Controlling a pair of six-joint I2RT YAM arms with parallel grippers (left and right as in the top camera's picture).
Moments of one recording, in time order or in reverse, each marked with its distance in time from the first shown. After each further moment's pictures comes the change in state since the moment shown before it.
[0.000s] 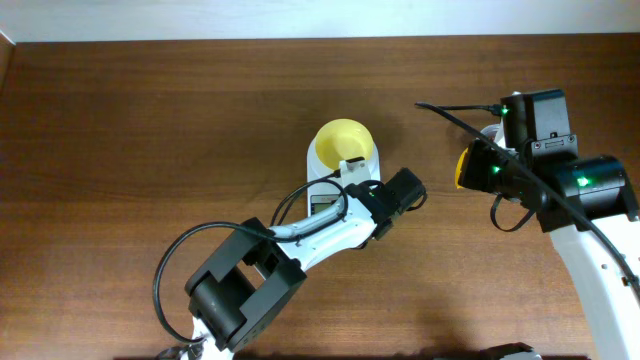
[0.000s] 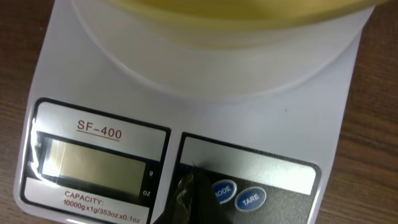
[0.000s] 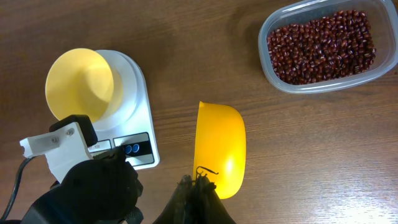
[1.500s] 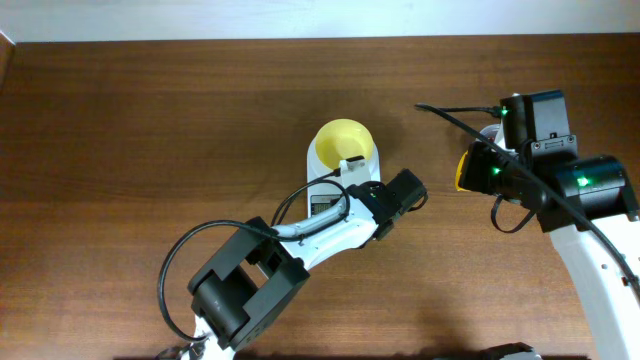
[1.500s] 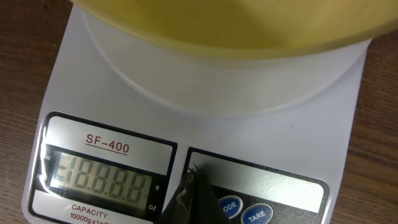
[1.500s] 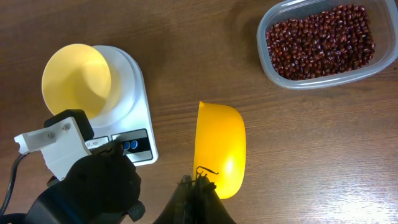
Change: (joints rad) left arm -0.005 0.016 0.000 0.010 -0.052 0.000; right arm 0.000 0.000 0.000 -0.014 0.000 0.000
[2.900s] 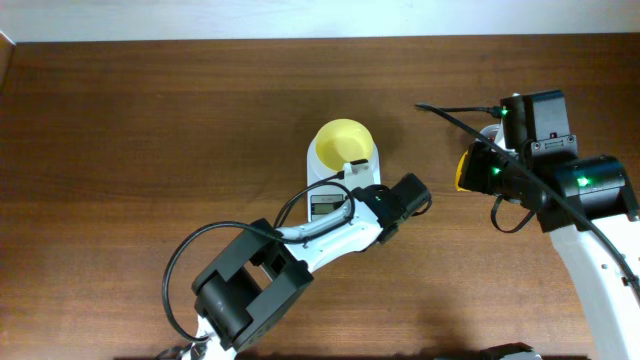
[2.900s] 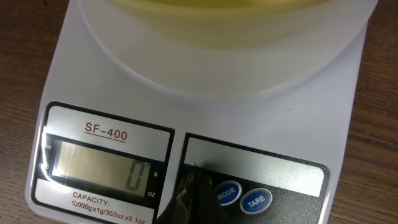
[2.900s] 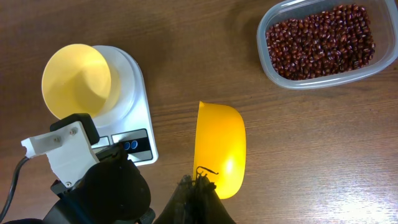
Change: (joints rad) left arm -0.019 0.010 0.010 -0.030 -0.016 0.000; right arm 0.000 0.000 0.000 0.000 0.000 0.000
